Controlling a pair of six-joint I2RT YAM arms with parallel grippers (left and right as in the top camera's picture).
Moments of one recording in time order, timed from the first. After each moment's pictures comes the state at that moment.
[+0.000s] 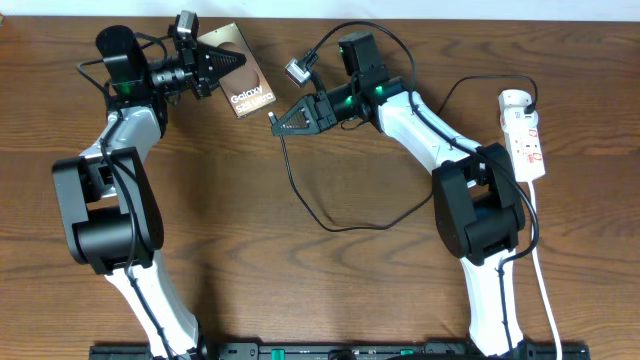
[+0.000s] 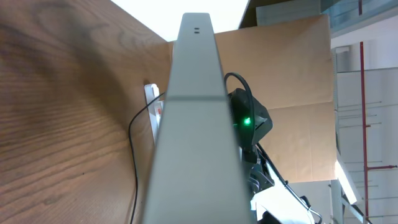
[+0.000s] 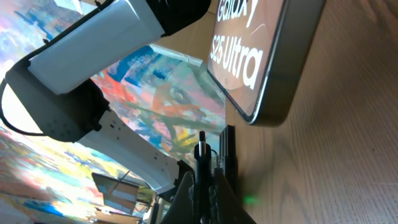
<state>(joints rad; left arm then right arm) 0.19 2.12 1.41 0.60 1.49 -1.27 0.44 2.29 1.78 -0.24 -1.53 0.43</state>
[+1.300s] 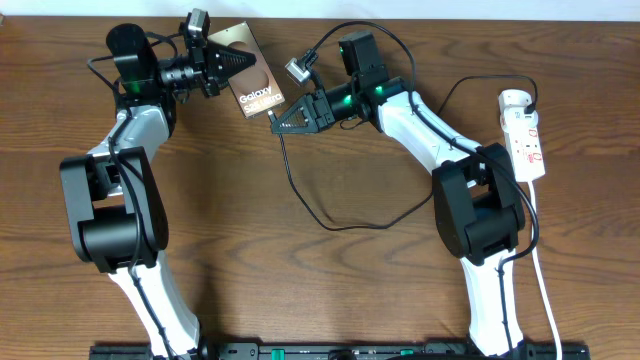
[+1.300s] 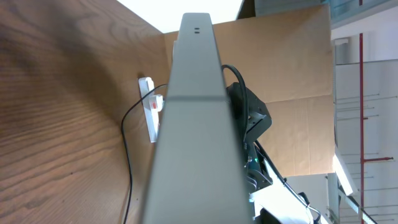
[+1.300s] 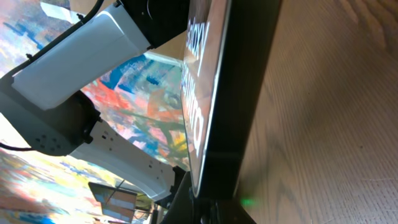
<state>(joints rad) 0.15 2.12 1.41 0.66 1.49 -1.32 0.44 2.29 1.78 -0.24 -1.49 0.46</state>
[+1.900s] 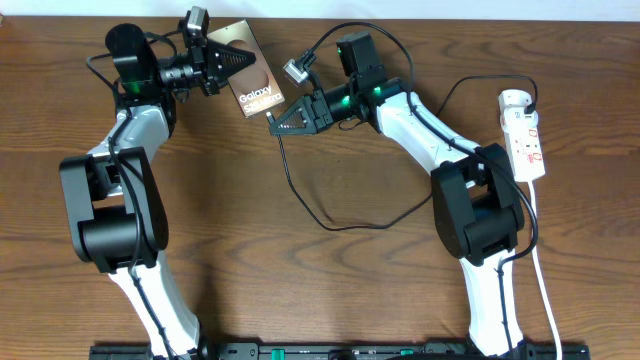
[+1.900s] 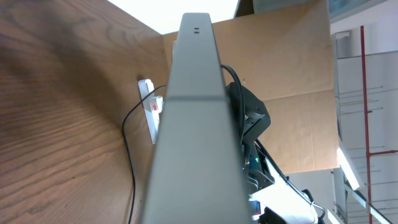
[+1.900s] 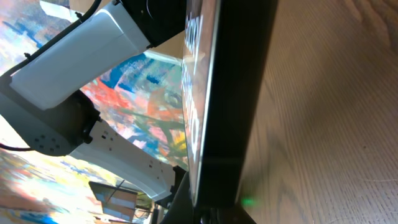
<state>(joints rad) 0.15 2.12 1.41 0.70 1.49 -1.33 0.45 2.29 1.78 -0.24 -1.49 0.47</state>
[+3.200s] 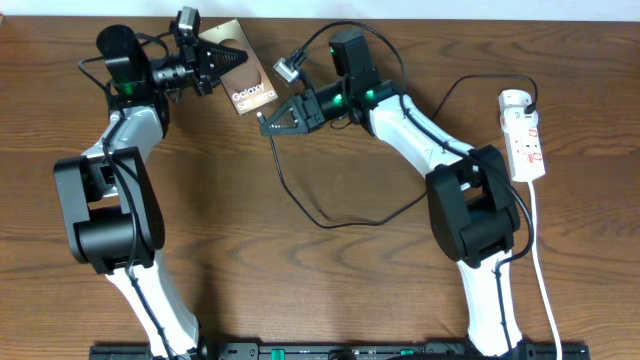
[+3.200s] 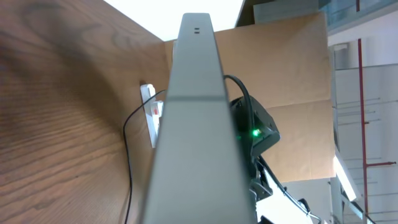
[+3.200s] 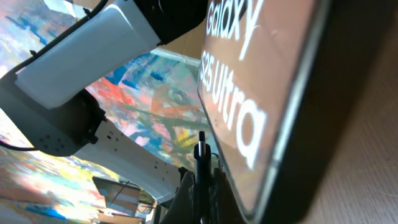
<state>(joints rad) 0.18 2.12 1.41 0.70 1.49 -1.36 0.48 2.29 1.78 -0.11 -1.49 0.58</state>
